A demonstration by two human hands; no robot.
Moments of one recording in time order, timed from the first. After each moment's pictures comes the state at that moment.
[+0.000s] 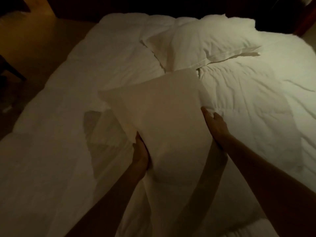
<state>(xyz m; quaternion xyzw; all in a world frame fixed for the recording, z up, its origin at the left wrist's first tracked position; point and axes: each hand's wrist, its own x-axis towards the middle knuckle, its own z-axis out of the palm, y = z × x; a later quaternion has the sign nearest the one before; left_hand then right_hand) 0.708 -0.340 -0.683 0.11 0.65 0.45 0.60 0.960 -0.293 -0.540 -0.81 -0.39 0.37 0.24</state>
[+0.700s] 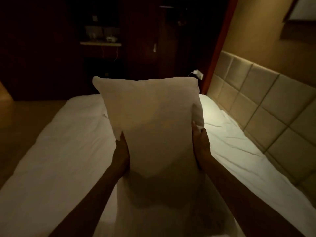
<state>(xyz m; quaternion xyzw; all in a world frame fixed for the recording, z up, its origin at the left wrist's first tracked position) 0.758 -0.370 -0.293 0.54 0.54 0.43 0.48 0.998 -0.443 -0.230 -0.76 -0.27 0.26 0.52</state>
